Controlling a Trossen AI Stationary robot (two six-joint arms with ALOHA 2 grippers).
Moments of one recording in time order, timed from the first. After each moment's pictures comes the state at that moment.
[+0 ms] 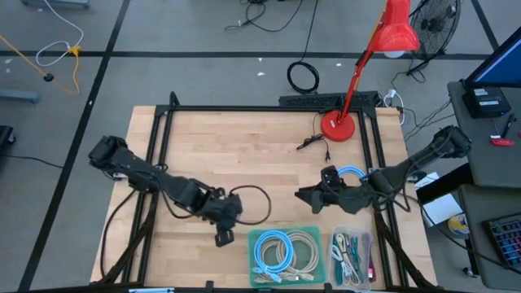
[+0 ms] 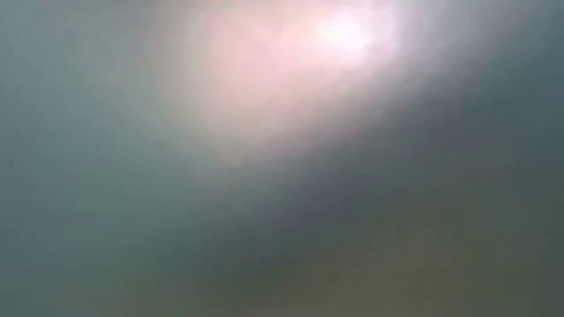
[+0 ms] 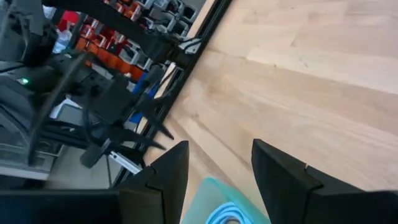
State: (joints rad) left arm -0.43 1.59 1.27 -0.74 -0.03 -0.72; right arm 0.51 1.16 0.88 -0.23 0.62 1.32
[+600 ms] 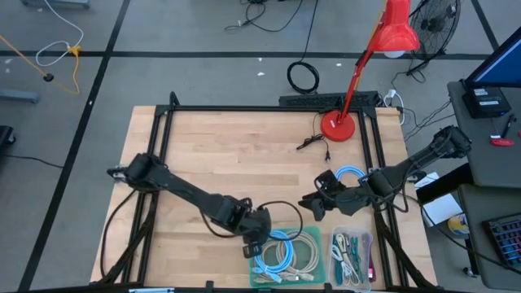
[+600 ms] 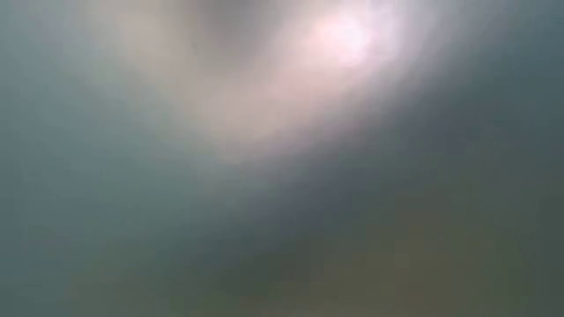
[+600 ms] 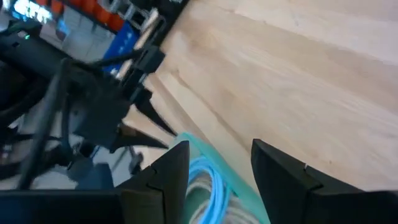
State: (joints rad) left arm -0.41 1.97 1.67 -0.84 -0.08 -0.63; right arm 0.50 1.16 0.88 -0.35 0.45 1.28
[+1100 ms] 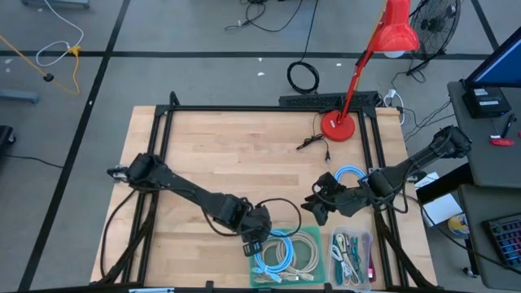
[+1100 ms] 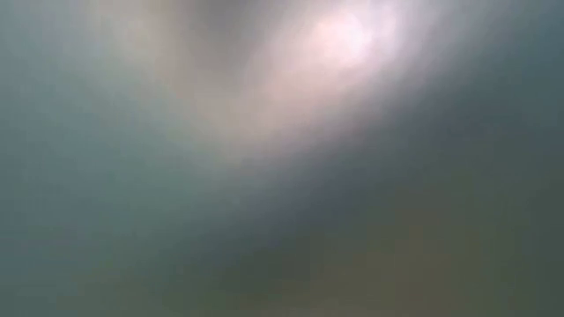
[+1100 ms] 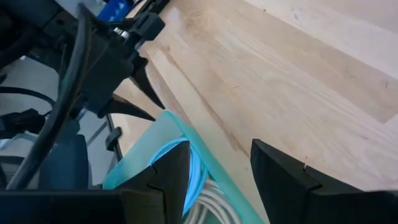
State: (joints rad) left arm -0.40 1.99 1.68 -0.89 -0.04 -0.71; right arm 0.51 1.16 0.88 -0.41 0.40 1.15
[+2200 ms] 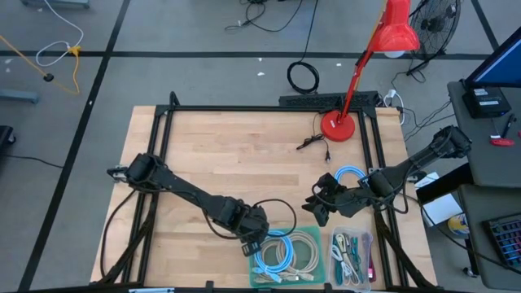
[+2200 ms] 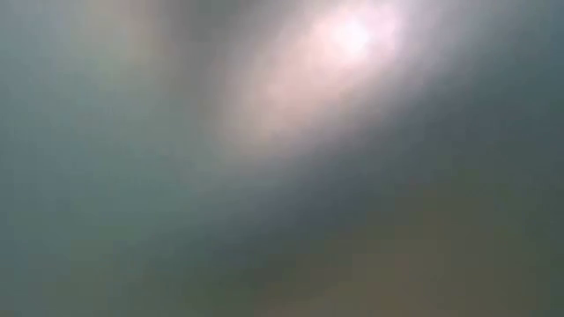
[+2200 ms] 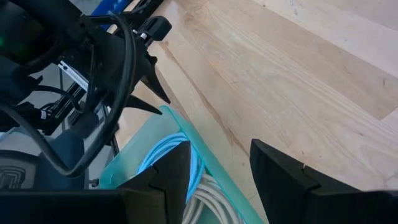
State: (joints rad) left arm -0.41 1.99 1.58 -0.84 -0.03 -0.80; right arm 0.51 1.16 0.88 -0.42 0.39 1.14
